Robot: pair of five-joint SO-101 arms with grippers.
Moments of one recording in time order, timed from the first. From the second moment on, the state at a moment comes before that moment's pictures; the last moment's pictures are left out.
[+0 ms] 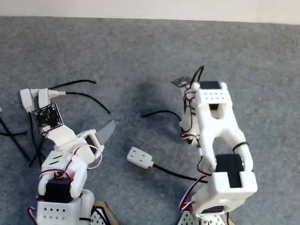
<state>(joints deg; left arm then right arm) -3.1 -96.0 81.4 60.4 -8.7 -6.1 6.9 16.8 79.6 28.6</state>
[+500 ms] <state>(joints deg) -2.9 -96.0 81.4 60.4 -8.7 -4.8 6.9 19.4 72.7 34.8</state>
